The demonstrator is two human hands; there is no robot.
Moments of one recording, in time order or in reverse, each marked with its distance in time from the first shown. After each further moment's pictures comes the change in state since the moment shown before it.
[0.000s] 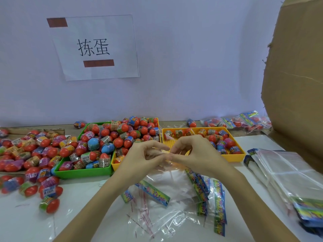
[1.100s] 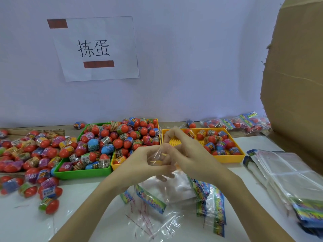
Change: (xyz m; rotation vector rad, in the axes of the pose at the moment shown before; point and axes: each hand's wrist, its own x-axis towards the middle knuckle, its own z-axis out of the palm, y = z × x) left_hand 0.000 0.004 -0.003 -0.042 -0.249 -0.060; right_hand -0.009 -0.019 0.006 0.232 -0.129 -0.169
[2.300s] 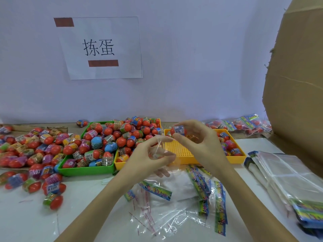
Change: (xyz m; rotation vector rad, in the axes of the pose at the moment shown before) left_hand 0.004 -0.007 0.003 0.008 0.208 0.048; right_hand 0.009 0.013 -0.008 0.065 0.446 -0.027
